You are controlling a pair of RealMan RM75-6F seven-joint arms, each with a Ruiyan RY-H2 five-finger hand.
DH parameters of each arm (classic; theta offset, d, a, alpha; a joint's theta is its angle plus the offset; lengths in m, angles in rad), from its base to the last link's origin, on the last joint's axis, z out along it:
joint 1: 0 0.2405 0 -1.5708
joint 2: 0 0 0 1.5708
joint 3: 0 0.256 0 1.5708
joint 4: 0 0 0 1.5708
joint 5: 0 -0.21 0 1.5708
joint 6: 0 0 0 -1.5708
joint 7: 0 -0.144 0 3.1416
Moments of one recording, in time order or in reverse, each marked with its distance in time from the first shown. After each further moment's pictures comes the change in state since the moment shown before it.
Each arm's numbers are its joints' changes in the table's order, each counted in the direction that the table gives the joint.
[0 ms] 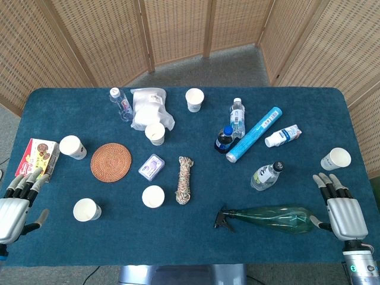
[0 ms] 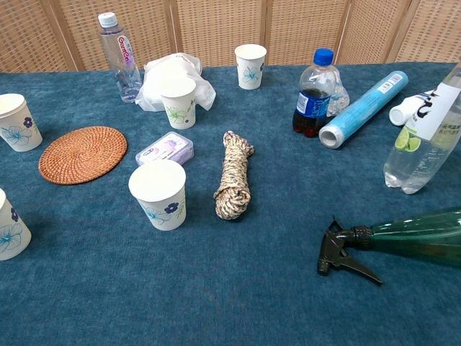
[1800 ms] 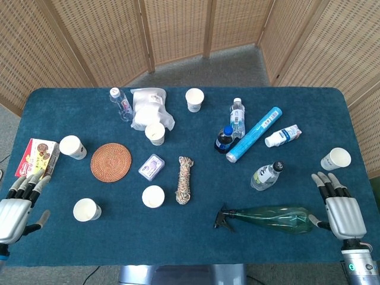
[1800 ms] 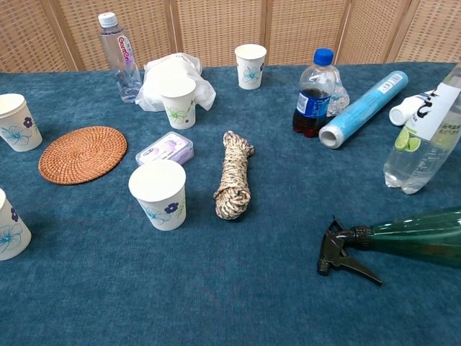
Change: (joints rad) left arm -0.006 -0.007 0.004 -0.012 0.011 -0.027 -0.002; right arm 0.006 -0.008 0.002 -0.001 -0.004 -0.007 0.008
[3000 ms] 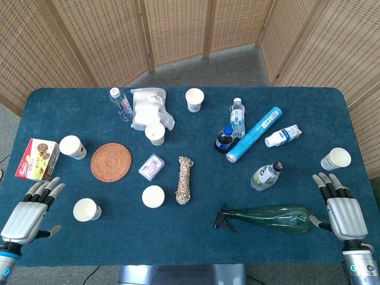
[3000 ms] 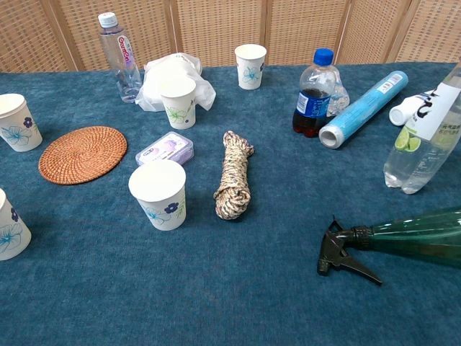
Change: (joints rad) left arm -0.050 -0.012 0.025 0.061 0.063 -0.153 -0.133; right arm -0.005 0.008 0.000 0.005 0.000 0.008 -0.015
